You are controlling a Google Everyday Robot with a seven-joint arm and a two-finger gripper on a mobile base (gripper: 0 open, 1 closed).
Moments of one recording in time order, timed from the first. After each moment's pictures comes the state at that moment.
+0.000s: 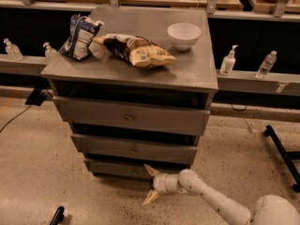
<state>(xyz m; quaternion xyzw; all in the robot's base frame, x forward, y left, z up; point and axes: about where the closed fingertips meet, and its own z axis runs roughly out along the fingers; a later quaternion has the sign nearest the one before) 0.570 0.020 0.224 -0.65 0.58 0.21 0.44</state>
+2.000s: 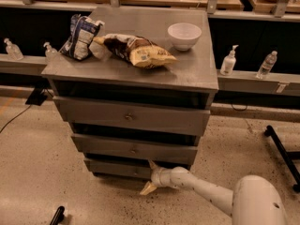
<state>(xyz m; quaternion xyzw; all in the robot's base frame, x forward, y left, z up) 0.630 0.011 0.199 -0.60 0.67 0.13 0.42</state>
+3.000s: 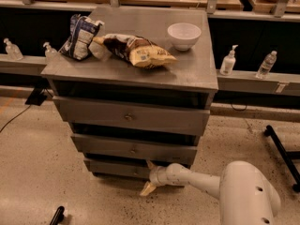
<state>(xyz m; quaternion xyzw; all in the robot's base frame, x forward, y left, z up) 0.627 0.016 0.191 -0.62 0.68 0.13 0.37</state>
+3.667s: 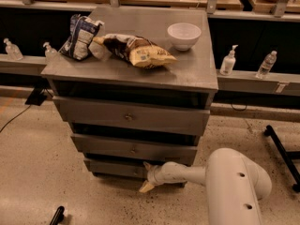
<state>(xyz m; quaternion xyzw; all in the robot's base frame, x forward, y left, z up) 0.623 0.019 0.186 -0.65 0.68 0.11 0.33</state>
